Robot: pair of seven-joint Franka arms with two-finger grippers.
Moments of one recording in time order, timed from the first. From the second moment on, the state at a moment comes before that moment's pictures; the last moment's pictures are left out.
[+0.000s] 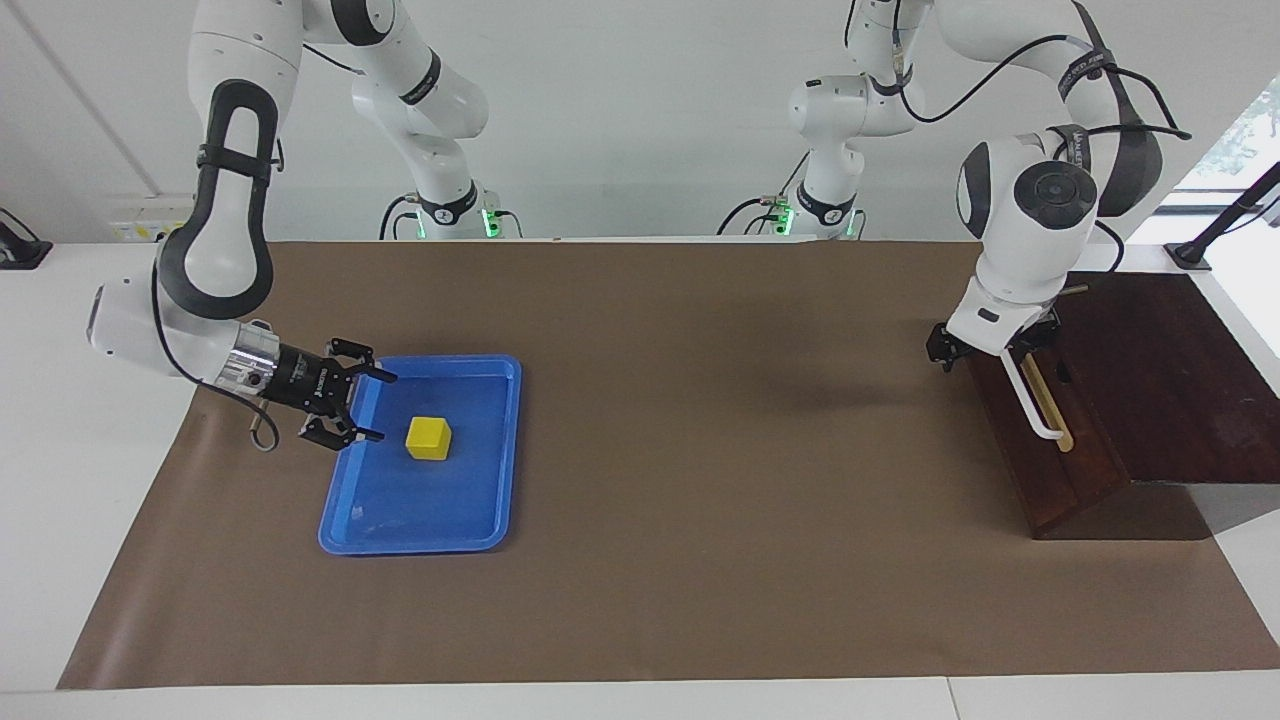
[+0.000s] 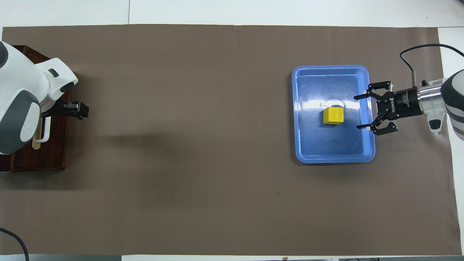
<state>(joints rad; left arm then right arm) -0.05 0.11 -0.05 -1.86 0.29 1.90 -0.09 -0.26 0.34 0.02 -1.85 0.76 1.81 1.07</state>
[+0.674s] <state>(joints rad) 0.01 0.18 -0.05 -1.93 0.38 2.13 -0.08 -0.25 0.39 0.02 -1.93 0.86 1.96 0.91</state>
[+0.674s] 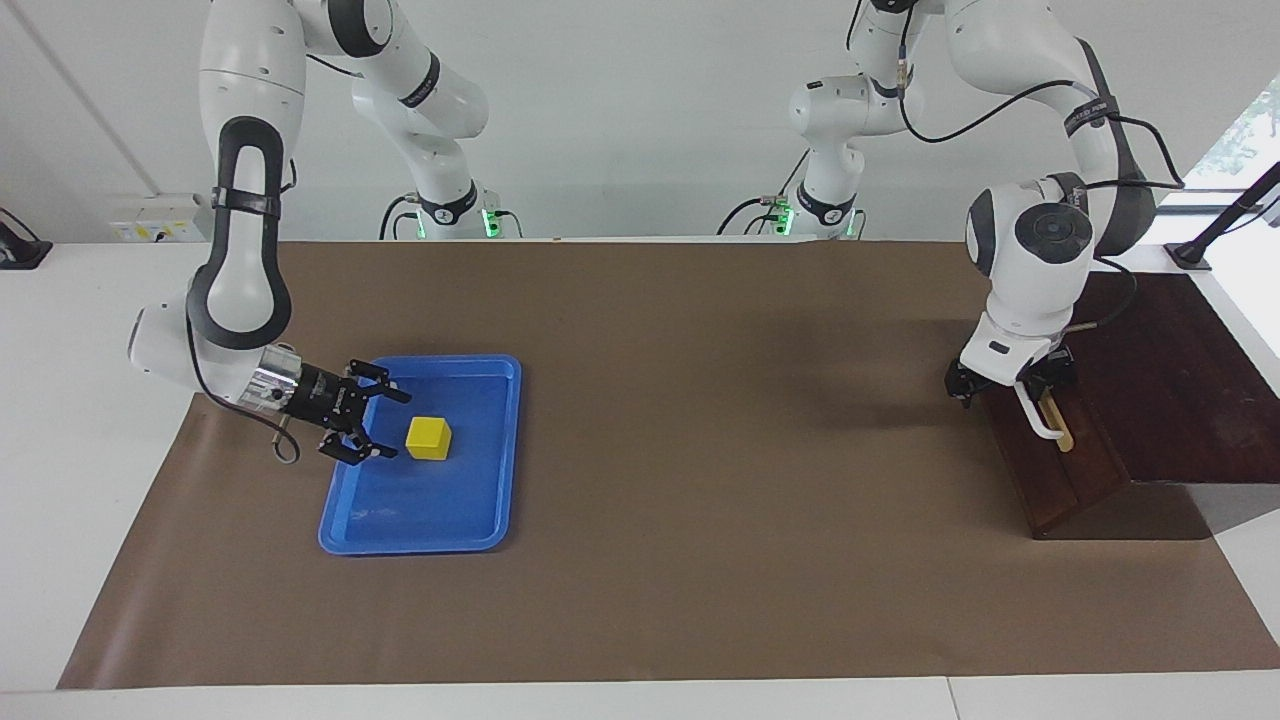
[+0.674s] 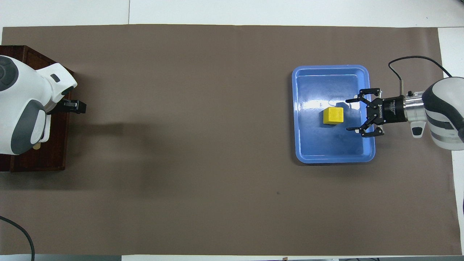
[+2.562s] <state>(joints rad) -0.22 0.21 -0.06 -1.90 0.29 2.17 -0.50 -0.21 0.42 0.03 -1.97 0.88 2.06 0.87</state>
